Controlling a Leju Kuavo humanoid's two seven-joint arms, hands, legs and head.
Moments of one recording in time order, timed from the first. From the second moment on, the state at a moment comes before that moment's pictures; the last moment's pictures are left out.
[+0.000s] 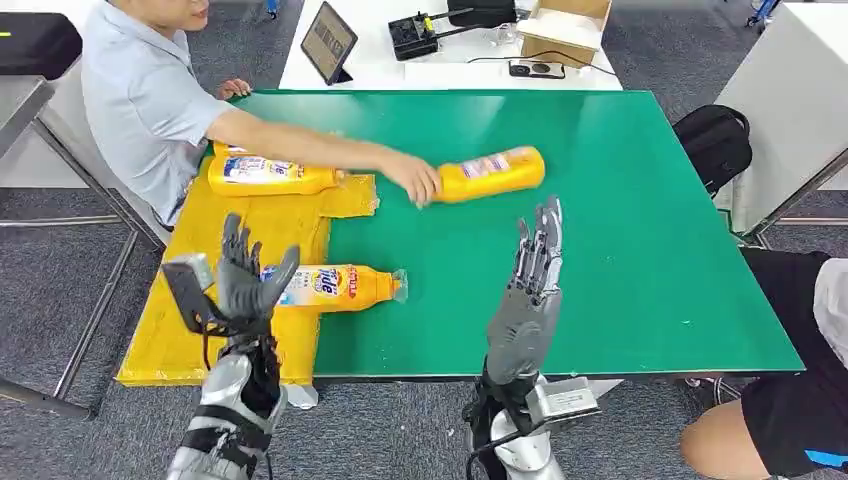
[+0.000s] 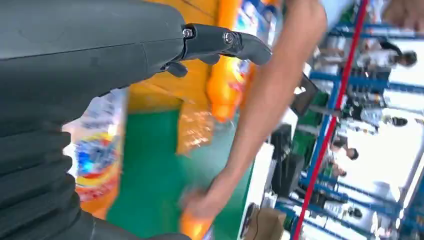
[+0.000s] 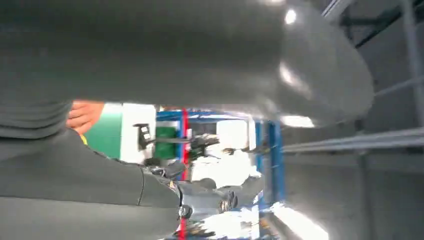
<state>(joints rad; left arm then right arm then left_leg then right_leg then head) -0.23 -0.25 -0.10 -1.23 0.10 0.28 -0.48 -0.01 0.24 0.39 -1.66 -0.05 -0.42 -0.67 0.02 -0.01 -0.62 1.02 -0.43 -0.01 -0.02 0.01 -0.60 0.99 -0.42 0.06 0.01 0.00</state>
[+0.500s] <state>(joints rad) 0.10 -0.27 -0.07 -1.59 0.07 0.47 -0.60 -0.01 0.18 0.20 -1.42 0.32 -0.52 -0.53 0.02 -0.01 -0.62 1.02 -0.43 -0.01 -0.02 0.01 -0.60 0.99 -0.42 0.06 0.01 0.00</state>
